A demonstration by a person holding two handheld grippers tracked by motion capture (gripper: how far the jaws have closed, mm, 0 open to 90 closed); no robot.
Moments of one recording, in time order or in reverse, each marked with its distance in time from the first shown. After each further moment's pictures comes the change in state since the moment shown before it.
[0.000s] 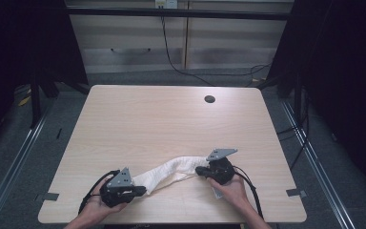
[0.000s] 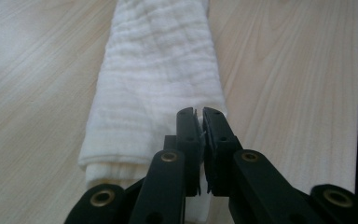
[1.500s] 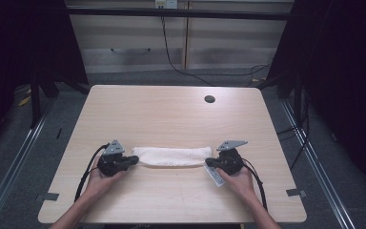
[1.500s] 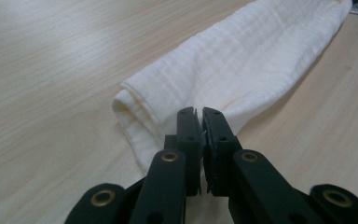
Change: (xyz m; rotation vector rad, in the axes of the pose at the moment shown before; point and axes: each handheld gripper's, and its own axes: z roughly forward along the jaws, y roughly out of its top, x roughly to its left) left arm 0.087 0.006 0.014 -0.092 0.186 -0.224; right arm -0.039 -0.001 -0.007 -0.001 -0.072 0.080
